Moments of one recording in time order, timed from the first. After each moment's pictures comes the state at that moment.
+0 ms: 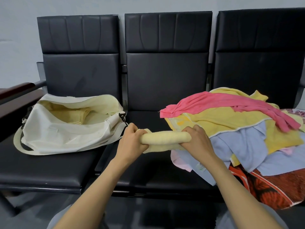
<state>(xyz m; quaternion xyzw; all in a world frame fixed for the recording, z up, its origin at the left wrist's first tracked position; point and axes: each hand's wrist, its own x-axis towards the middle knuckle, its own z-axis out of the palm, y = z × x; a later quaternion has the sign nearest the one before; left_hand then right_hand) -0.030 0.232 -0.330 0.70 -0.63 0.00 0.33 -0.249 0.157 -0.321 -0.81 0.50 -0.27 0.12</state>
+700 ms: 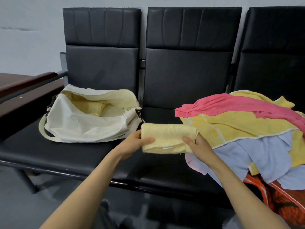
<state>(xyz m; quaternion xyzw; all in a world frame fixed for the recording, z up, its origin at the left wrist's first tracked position) 0.023 0.252 -0.324 0.58 -0.46 -0.48 0.47 -0.212 0.154 -0.337 -0.74 0.41 -0.31 0.44</state>
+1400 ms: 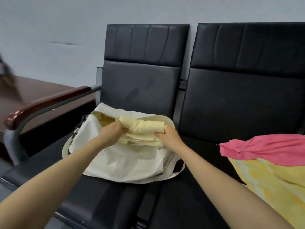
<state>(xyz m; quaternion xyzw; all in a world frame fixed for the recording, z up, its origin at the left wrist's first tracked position) 0.292 0.193 -0.294 0.86 -0.46 -0.04 0.24 0.108 0.055 -0.310 -0.81 0.34 -0.22 0.42</state>
